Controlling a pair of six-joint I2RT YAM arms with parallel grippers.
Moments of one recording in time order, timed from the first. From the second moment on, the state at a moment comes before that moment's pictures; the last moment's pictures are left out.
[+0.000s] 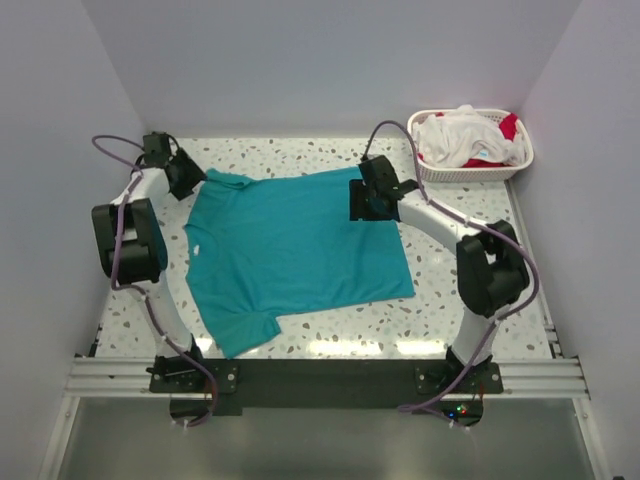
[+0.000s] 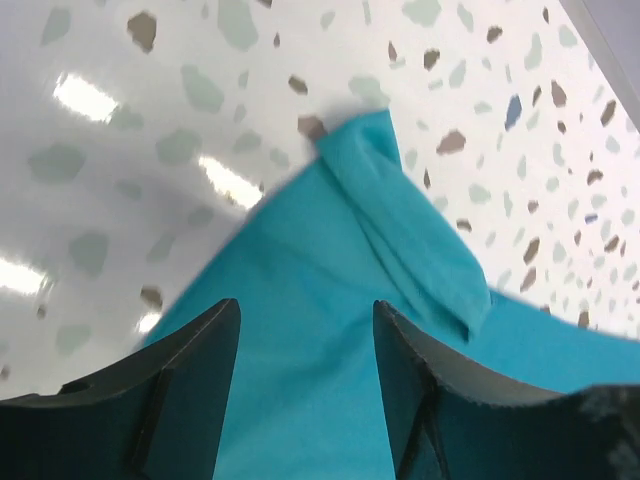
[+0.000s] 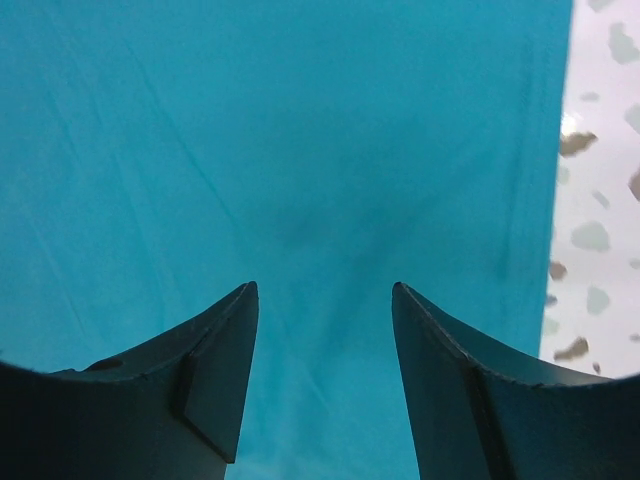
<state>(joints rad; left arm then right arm) 0.20 1.99 1.48 -0.33 0.11 -0.59 0.49 1.79 1.34 -0.46 0.15 0.40</state>
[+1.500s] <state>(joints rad) 0.20 2.33 1.81 -0.24 0.26 -0.59 0.34 2.32 1.92 -0.37 0.06 0.23</state>
